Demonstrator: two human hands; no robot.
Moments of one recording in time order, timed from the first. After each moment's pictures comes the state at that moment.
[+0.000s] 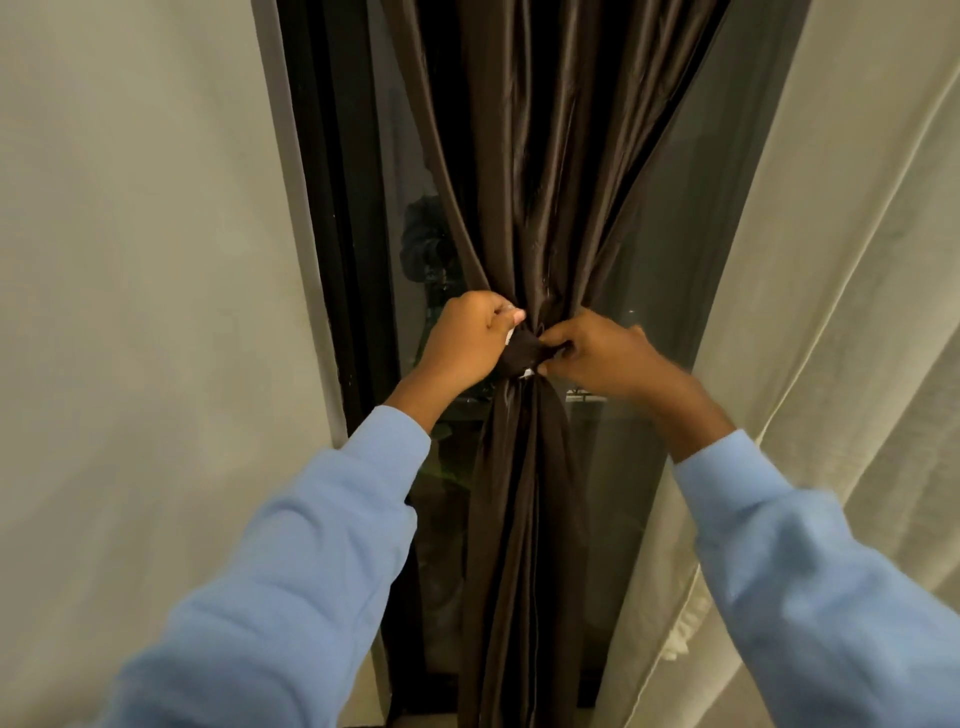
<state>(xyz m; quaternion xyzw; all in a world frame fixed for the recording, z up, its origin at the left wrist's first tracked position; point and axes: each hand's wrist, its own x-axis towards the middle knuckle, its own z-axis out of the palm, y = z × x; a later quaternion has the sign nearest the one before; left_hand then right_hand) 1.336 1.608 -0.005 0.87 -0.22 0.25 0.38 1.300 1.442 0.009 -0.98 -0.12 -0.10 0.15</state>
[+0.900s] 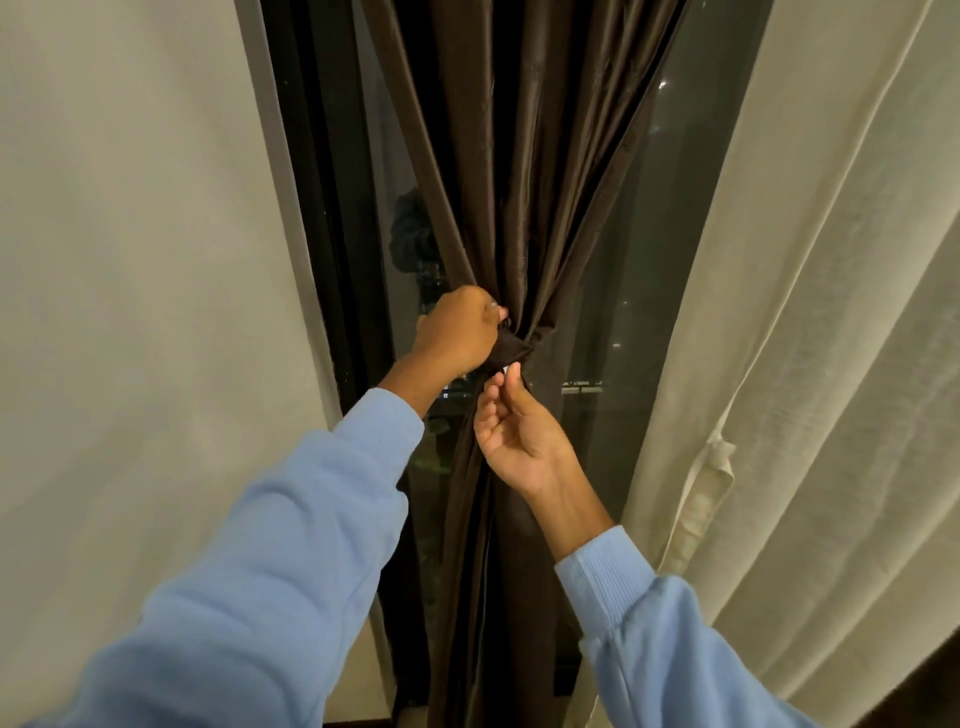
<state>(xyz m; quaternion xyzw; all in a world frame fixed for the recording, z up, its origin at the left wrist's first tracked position) 1.332 1.609 0.002 0.92 -0.13 0.18 0.33 1.288 1.524 -0.086 -0.20 0.04 0.11 0.97</state>
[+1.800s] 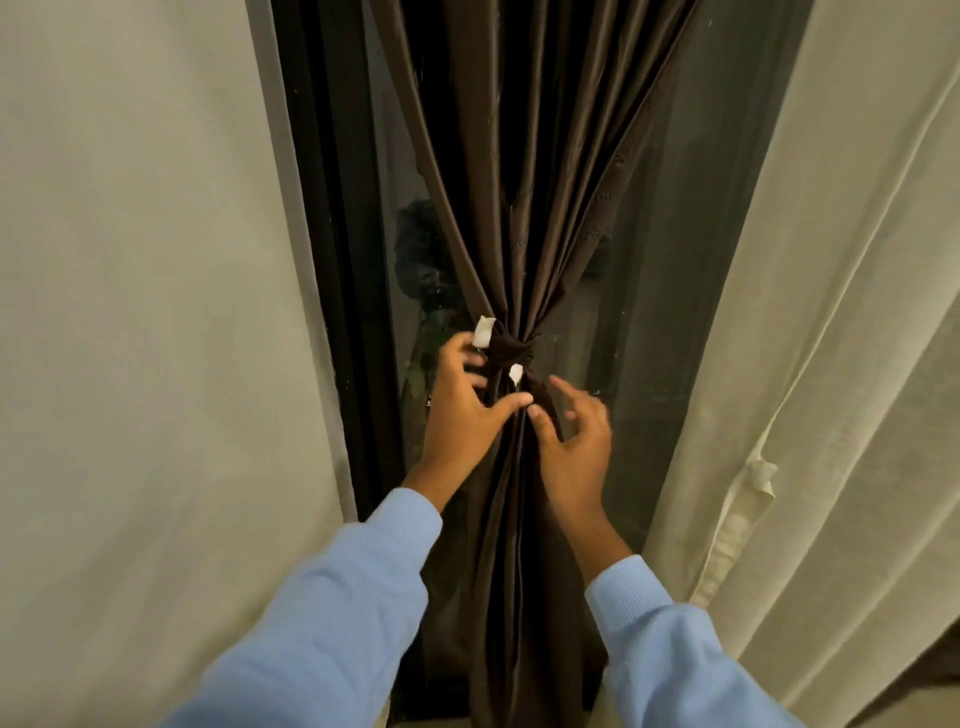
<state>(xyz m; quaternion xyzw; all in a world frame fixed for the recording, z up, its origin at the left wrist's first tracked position) 1.328 1.608 -0.093 0.76 -0.19 0.29 0.54 1.303 1.485 -0.136 -0.69 0.00 -0.39 0.61</state>
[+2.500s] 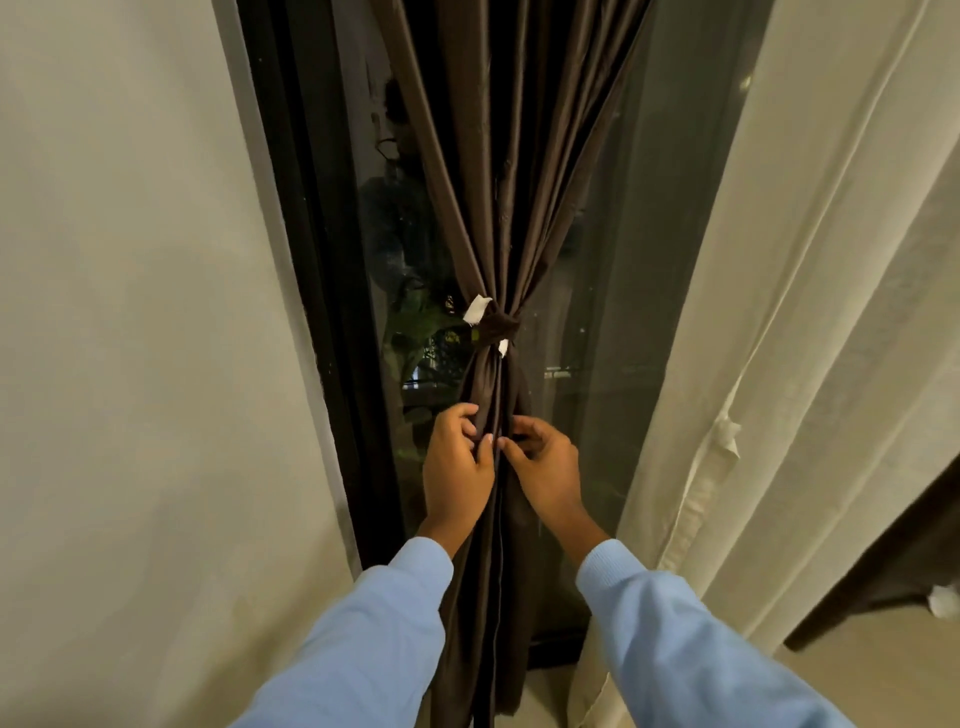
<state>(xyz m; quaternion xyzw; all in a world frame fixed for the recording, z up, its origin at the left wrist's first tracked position) 1.312 1.612 -0.187 0.81 -0.13 0.31 0.47 1.304 1.491 -0.190 -0.80 0.02 -0.24 0.55</state>
